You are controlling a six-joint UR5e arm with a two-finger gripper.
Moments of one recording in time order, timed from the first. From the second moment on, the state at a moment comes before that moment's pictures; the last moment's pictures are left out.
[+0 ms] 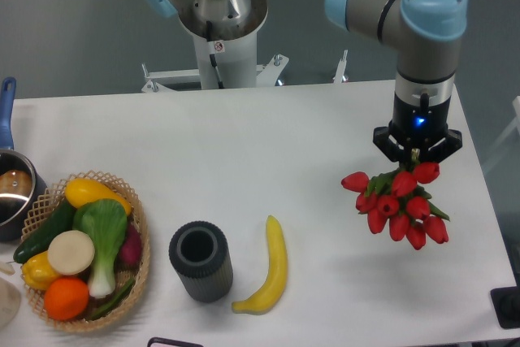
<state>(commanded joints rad) 2.73 -1.89 -1.54 -1.00 1.52 0.94</state>
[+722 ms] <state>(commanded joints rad) 2.68 -1.92 -1.66 -0.98 1.59 0.93</state>
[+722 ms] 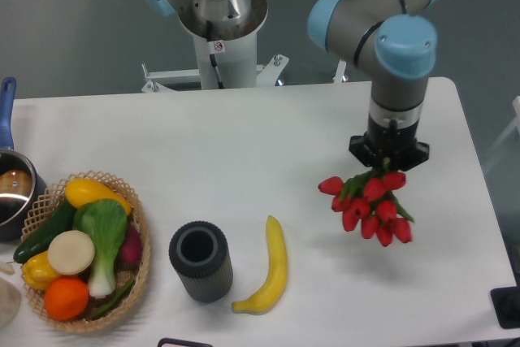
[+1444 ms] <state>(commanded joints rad) 2.67 -1.92 -1.69 -0.92 1.58 0.94</state>
